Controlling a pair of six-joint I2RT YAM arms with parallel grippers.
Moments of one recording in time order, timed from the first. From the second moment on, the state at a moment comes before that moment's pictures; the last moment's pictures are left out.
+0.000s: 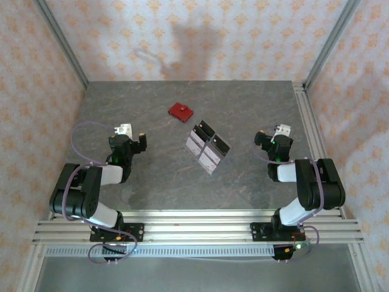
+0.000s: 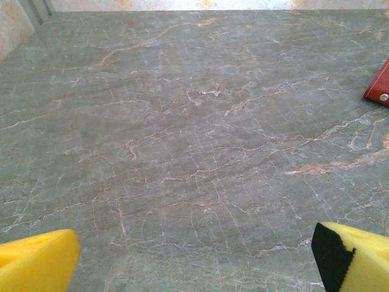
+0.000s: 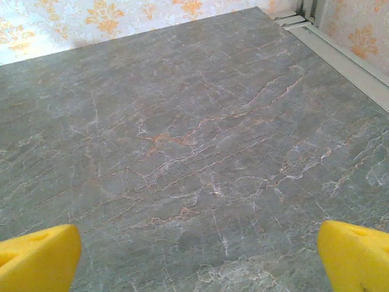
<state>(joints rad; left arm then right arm) -0.05 1.50 0.40 0.67 -0.23 -0.06 0.01 1.55 0.39 0.79 0.15 0.19</state>
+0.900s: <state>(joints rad) -0.04 1.50 0.43 0.62 -0.21 -0.06 0.01 1.55 0.39 0.79 0.13 0.18</state>
